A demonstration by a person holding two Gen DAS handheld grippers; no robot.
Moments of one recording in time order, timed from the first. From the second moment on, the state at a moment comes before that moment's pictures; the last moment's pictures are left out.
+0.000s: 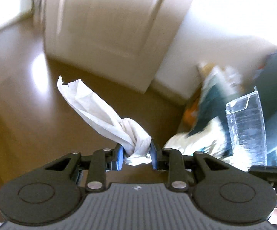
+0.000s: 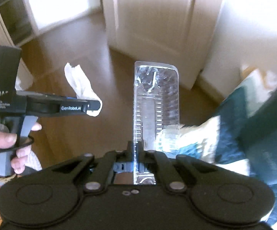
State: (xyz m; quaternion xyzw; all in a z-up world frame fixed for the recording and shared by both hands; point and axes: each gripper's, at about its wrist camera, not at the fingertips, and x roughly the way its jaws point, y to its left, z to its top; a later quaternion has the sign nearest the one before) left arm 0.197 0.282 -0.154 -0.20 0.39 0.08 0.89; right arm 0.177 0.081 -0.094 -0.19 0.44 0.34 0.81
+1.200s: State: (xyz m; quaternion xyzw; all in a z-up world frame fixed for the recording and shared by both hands) left arm 0.276 0.001 0.142 0.05 0.19 -0.14 0.97; right arm 0.244 -0.177 0.096 -0.04 0.21 0.13 0.97
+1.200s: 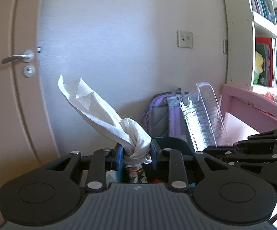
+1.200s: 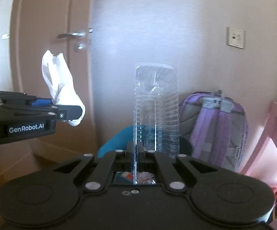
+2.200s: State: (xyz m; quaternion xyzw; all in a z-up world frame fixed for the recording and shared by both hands) left arm 0.450 -0.062 0.020 0.06 0.40 -0.14 0.91; right arm 0.328 -0.186 0.010 -0.04 0.27 0.14 0.95
